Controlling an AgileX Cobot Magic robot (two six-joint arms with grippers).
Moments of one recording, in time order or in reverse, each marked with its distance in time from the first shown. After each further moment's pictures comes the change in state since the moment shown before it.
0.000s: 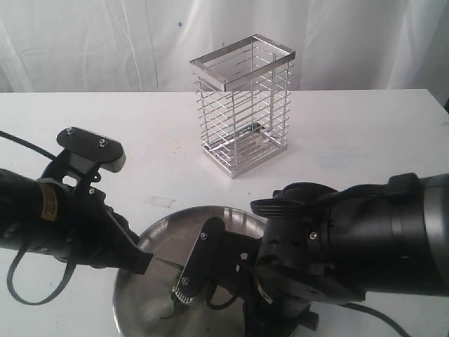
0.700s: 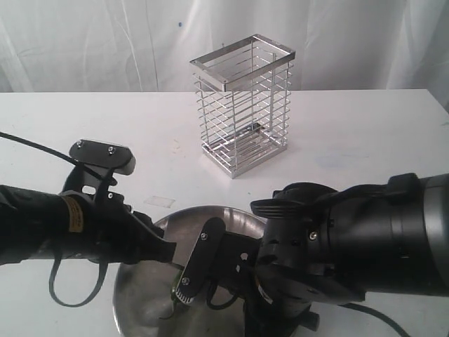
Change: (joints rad) left arm 0.000 0.117 0.063 0.000 -0.311 -0.129; right arm 0.000 0.000 0.000 -0.002 0.004 0.000
